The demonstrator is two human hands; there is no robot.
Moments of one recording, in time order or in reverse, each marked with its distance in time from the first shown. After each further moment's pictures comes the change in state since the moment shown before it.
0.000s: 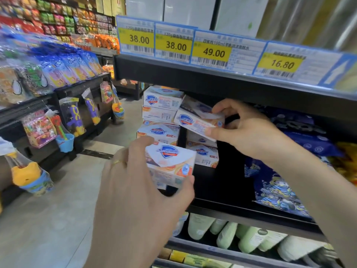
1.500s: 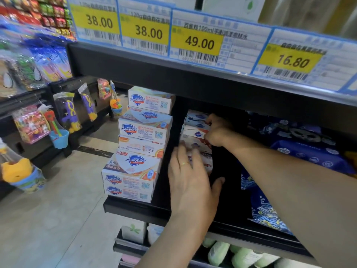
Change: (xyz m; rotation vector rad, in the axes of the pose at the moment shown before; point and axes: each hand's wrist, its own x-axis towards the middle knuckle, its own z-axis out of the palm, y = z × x) left_hand 0.032 0.017 0.179 0.127 -0.137 0.136; right_hand 0.122 0.066 0.058 -0.377 -0.094 0.348
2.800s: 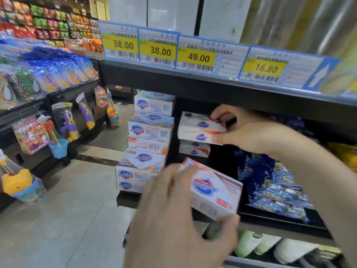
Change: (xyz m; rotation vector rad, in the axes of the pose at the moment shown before) left_hand -0.082 -0.012 -0.131 -0.184 0.057 0.181; right_hand -0.121 0.015 -0.080 0.146 -0.068 -0.265
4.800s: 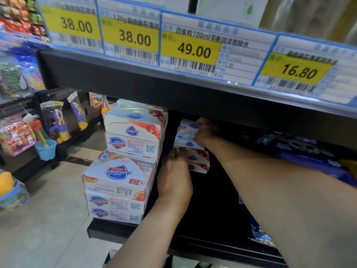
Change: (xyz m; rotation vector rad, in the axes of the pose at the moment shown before) left_hand 0.143 -0.074 0.151 0.134 -0.194 -0.275; right_hand 0.154 0.022 0.074 -0.149 0.007 0.340
